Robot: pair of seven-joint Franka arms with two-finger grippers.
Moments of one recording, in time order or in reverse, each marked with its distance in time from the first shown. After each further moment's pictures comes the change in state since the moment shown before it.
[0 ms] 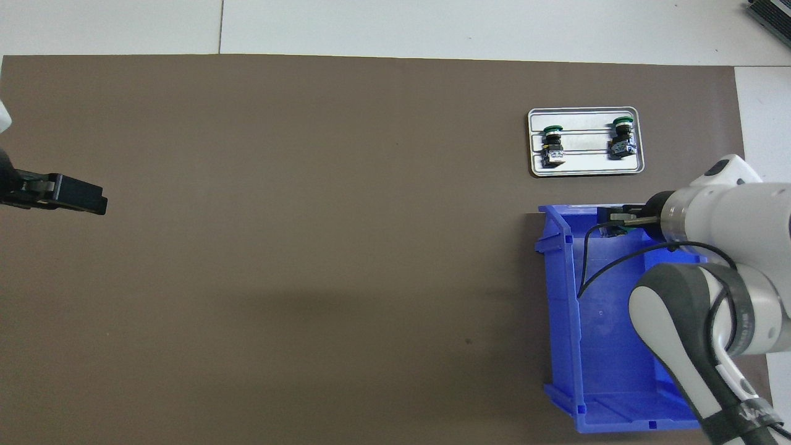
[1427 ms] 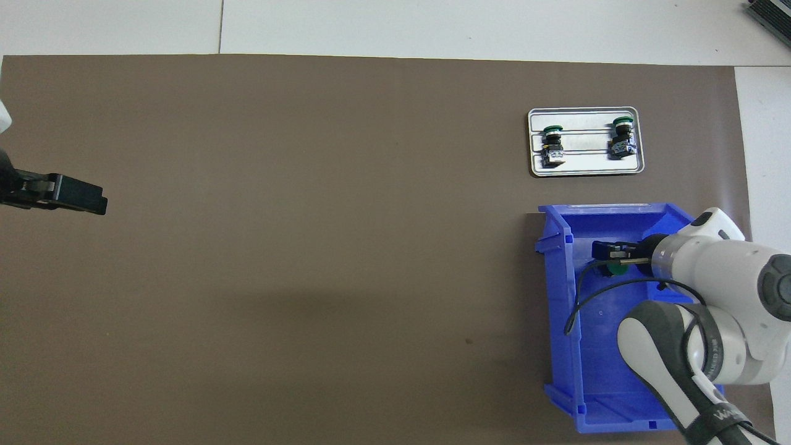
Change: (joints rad) left arm 0.000 0.000 0.000 0.000 0.000 0.000 0.000; right arm -0.055 -0.018 0.002 -0.166 0.032 0.154 -0.063
